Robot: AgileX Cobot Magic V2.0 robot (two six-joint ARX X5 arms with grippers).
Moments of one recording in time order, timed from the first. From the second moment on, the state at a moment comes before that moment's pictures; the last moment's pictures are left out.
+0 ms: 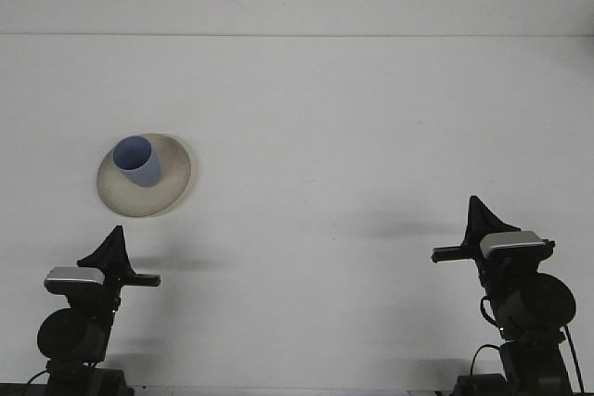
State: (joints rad) left arm -0.06 0.11 0.15 0.08 -0.06 0.02; right arm 0.04 0.47 0.50 -0.06 -0.08 0.07
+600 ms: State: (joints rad) left arm -0.06 0.00 0.03 0.15 -0.05 -0.08; right arm 0.04 0.47 0.50 -0.06 -0.08 0.07
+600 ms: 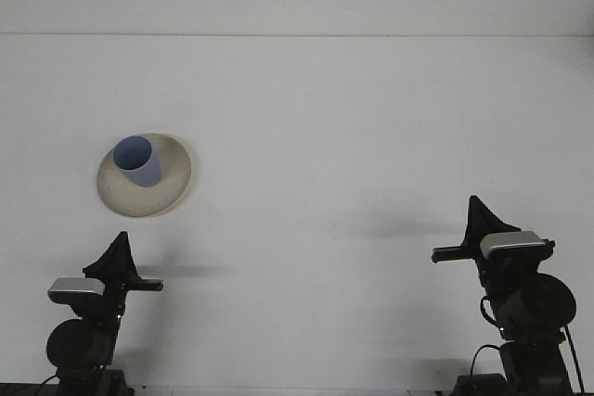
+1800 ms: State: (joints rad) left arm -0.06 0.00 0.03 0.15 -0.05 -0.09; right arm 0.04 0.32 0.36 -0.02 -0.08 -0.10
